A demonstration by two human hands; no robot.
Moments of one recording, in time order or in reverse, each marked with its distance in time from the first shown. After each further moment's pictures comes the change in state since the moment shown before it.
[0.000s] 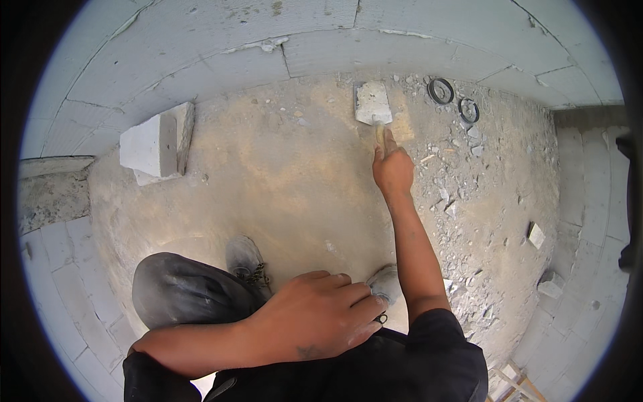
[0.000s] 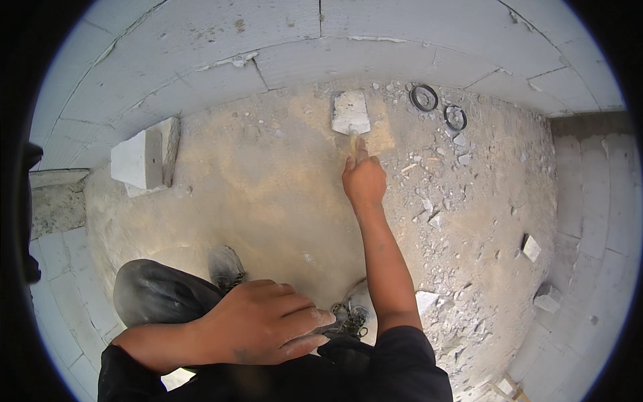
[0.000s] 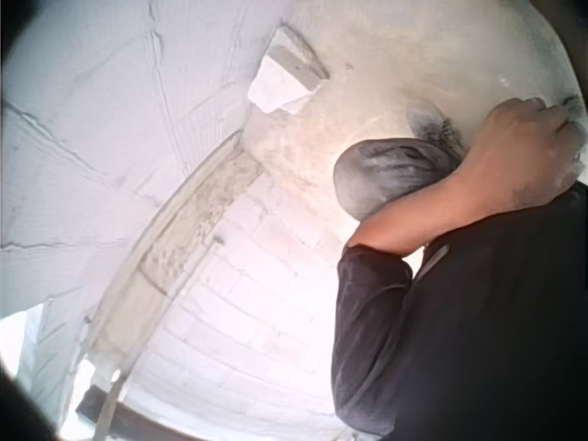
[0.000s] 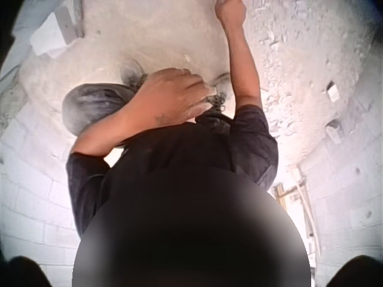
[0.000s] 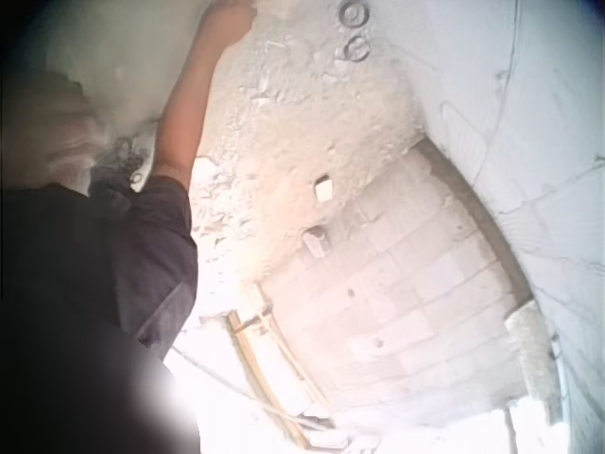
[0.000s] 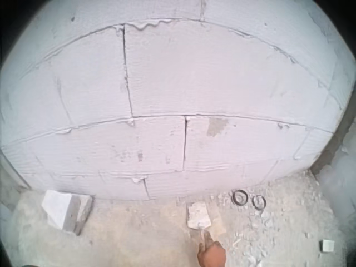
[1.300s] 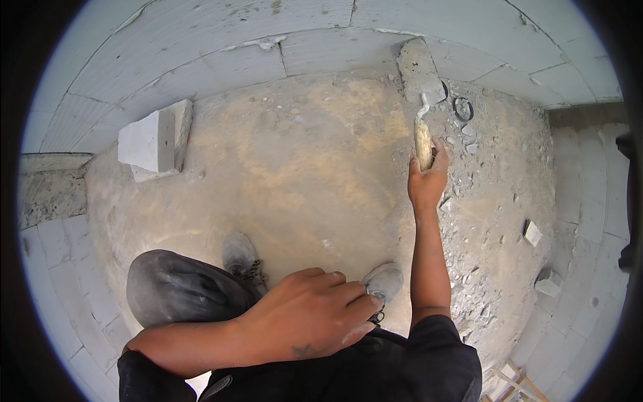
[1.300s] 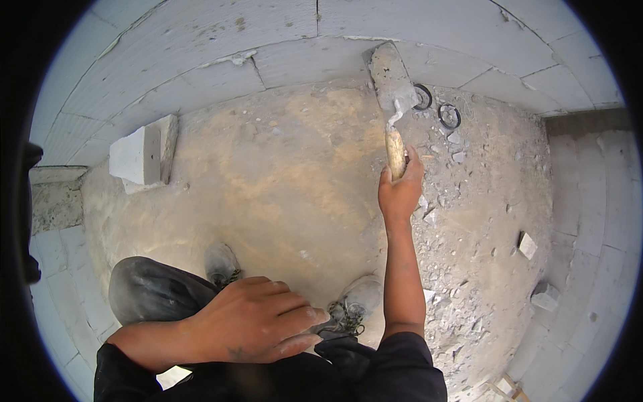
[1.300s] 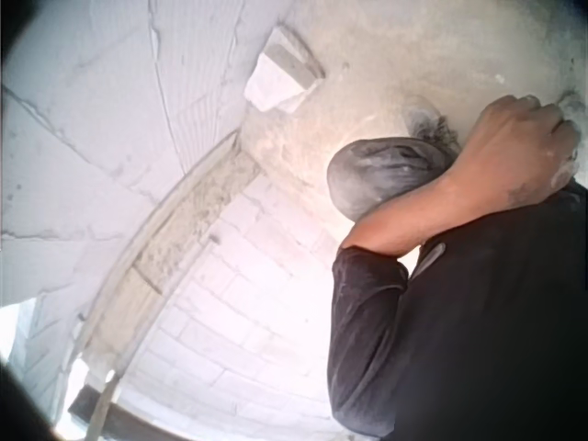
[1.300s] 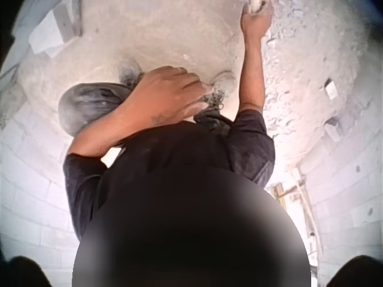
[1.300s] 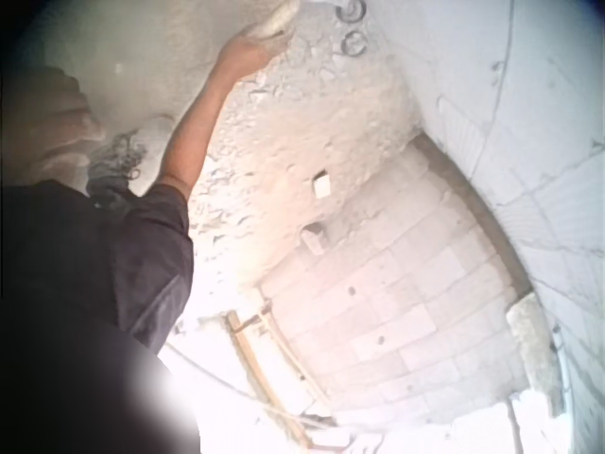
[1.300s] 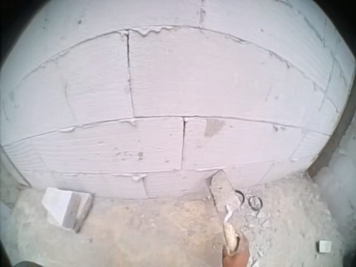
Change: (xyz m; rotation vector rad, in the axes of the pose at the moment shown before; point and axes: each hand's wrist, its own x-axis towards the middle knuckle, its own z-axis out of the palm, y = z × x) left_hand -0.008 0.007 0.003 0.021 -0.043 0.025; right_hand -0.021 0.060 -0.052 0.361 0.281 -0.015
